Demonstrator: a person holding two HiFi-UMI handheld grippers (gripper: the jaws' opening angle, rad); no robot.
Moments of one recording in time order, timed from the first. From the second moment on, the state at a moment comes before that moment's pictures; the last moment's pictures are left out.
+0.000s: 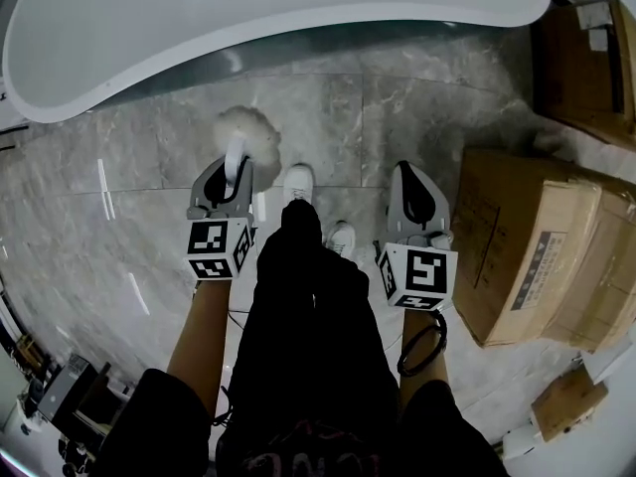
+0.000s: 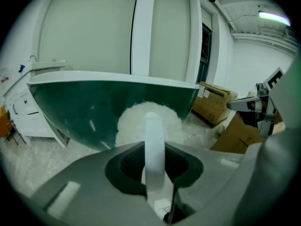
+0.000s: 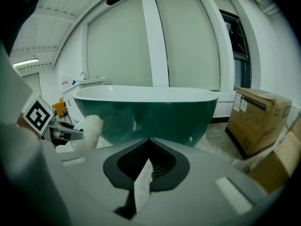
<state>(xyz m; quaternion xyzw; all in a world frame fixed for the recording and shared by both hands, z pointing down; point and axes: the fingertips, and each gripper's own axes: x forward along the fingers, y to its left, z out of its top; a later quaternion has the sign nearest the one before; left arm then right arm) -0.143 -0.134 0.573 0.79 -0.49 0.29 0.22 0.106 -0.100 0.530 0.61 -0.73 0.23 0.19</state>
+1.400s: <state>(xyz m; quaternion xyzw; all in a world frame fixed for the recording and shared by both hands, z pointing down) -0.163 -0.182 0.959 0.76 -0.44 0.38 0.28 0.094 -0.143 0.909 0.59 -0.73 0.29 0.19</state>
